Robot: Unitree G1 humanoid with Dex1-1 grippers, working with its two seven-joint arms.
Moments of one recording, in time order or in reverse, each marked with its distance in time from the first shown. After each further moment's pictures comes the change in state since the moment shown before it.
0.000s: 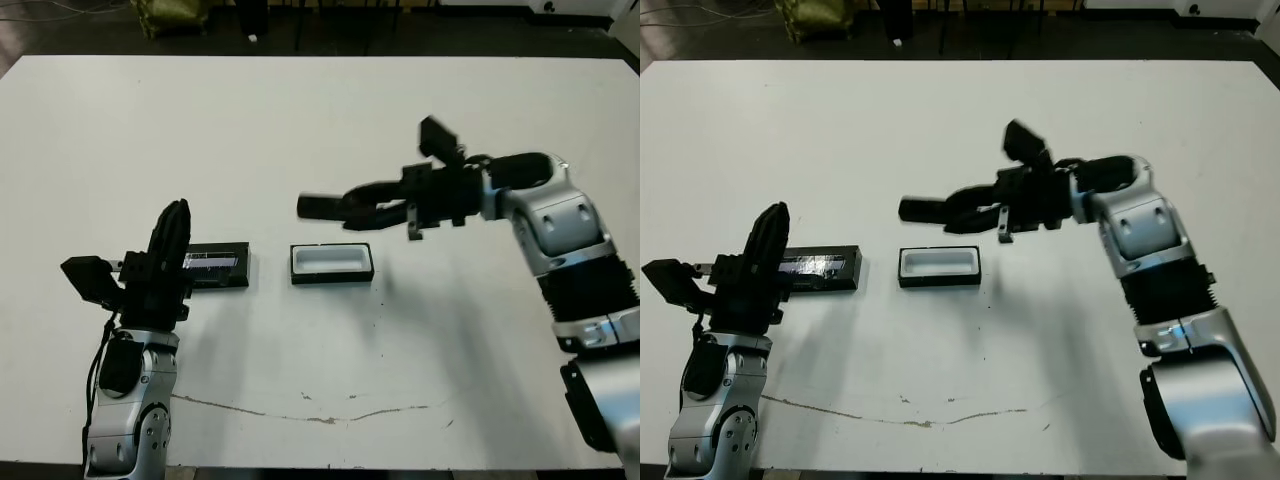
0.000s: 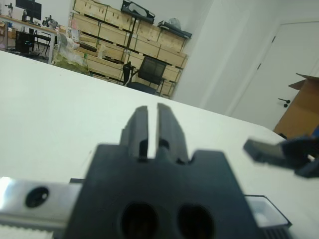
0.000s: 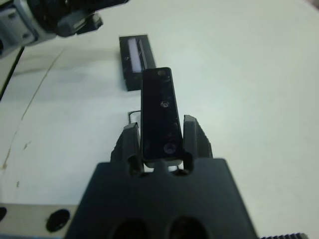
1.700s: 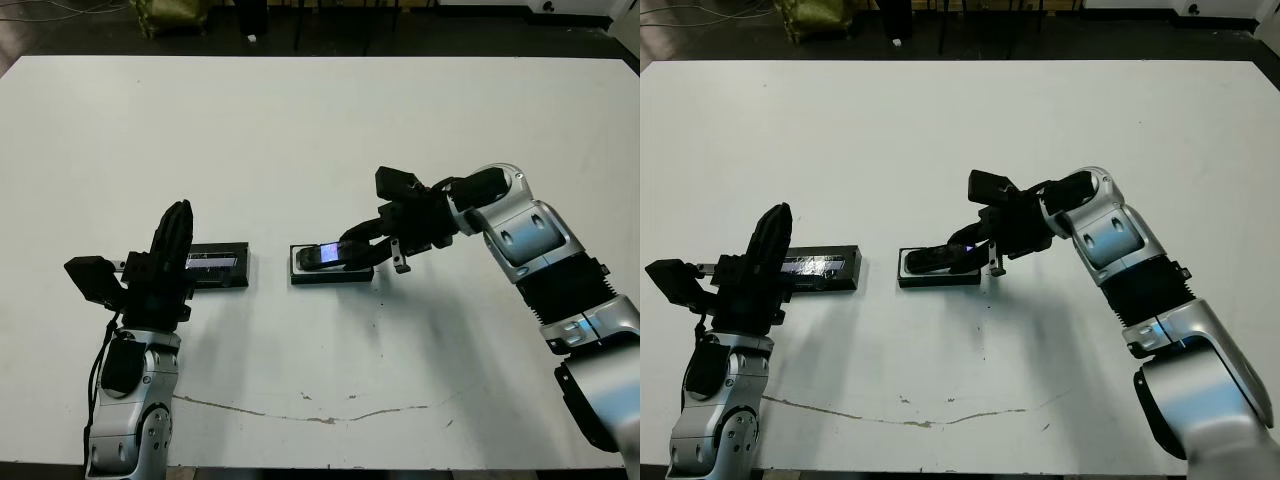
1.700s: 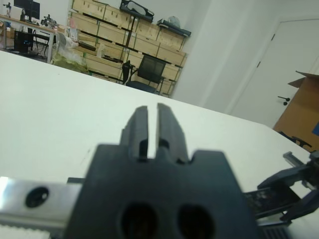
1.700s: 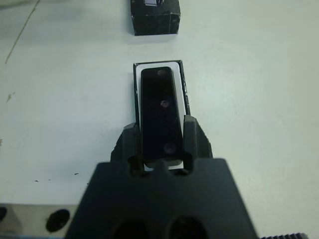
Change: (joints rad) left arm 0.001 -0.001 -0.007 0.002 0.006 0.000 0.001; right arm -0.046 0.013 0.132 0.156 -0.146 -0.117 0.066
